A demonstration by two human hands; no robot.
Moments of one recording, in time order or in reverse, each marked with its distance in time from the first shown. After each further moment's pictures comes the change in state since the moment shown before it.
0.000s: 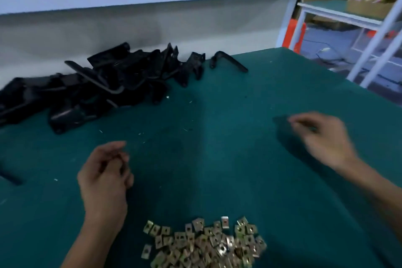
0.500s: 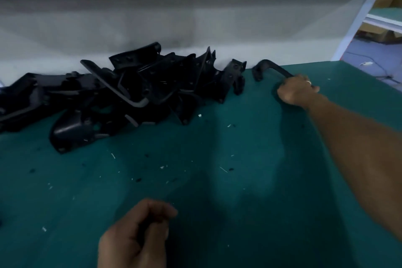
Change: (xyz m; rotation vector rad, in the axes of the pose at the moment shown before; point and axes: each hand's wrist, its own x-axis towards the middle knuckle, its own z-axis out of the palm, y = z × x) left_hand 0.013 -0.011 0.011 0.547 -0.010 0.142; right_hand 0.284 -0.008 0.195 -0.593 -0.366 0.259
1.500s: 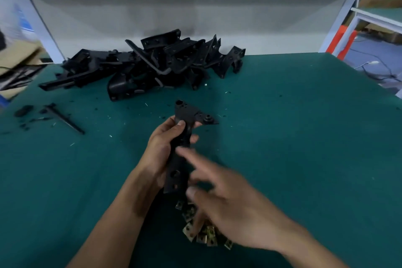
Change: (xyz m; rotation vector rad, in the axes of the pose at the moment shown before) left_hand -0.020 0.040 -0.025 -1.018 -0.448 -0.463; right_hand -0.491 -0.025 -0.058 0.900 -0.752 -0.697
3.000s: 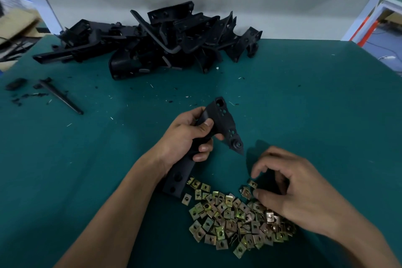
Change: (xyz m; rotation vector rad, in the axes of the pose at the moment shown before) left_hand 0.017 -0.013 -0.015 0.283 -0.304 -0.065; right_hand -0.018 0.069 -0.066 -0.479 0.242 0.003
